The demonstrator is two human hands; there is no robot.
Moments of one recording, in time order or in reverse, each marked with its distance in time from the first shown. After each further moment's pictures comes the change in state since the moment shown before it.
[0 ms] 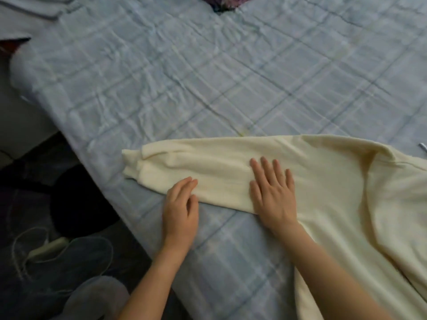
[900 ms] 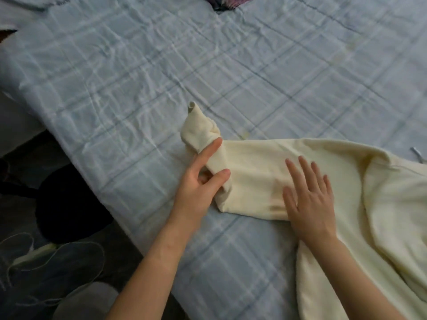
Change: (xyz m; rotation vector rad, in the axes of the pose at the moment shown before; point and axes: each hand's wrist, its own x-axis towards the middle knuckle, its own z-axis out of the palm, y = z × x) left_hand 0.053 0.060 -0.027 -1.009 -0.302 -0.286; right_hand -0.016 0.027 -0.036 -0.009 0.164 0.079
